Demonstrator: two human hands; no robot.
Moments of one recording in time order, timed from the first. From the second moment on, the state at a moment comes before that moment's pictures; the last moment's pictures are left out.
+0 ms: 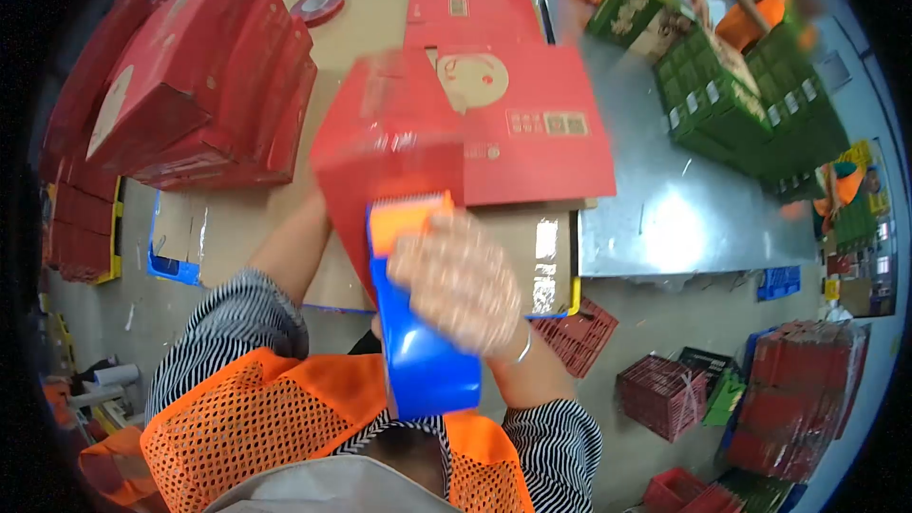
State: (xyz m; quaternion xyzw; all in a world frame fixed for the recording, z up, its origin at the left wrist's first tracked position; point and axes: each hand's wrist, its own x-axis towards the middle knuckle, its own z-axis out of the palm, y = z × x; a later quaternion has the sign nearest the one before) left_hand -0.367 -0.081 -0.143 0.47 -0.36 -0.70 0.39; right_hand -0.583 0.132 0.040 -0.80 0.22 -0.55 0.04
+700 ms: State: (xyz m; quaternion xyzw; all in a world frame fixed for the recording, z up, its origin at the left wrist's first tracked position) left_hand -0.335 -0.124 -0.003 0.45 -0.71 -0.18 0.51; right_hand -0.542 -0.017 0.083 -0.62 0.35 -0.49 0.50
